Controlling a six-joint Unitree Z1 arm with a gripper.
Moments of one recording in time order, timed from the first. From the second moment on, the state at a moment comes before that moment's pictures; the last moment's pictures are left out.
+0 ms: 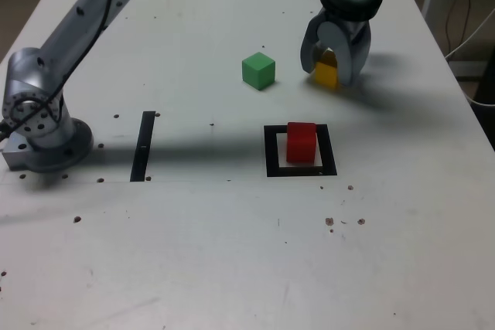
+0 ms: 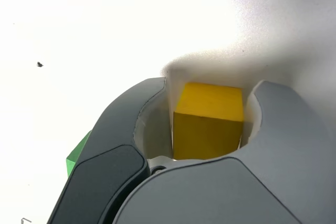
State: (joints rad) arm 0.25 2.39 -2.08 1.39 0.23 0.80
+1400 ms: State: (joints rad) arm 0.18 2.14 -1.94 1.50 0.22 0.57
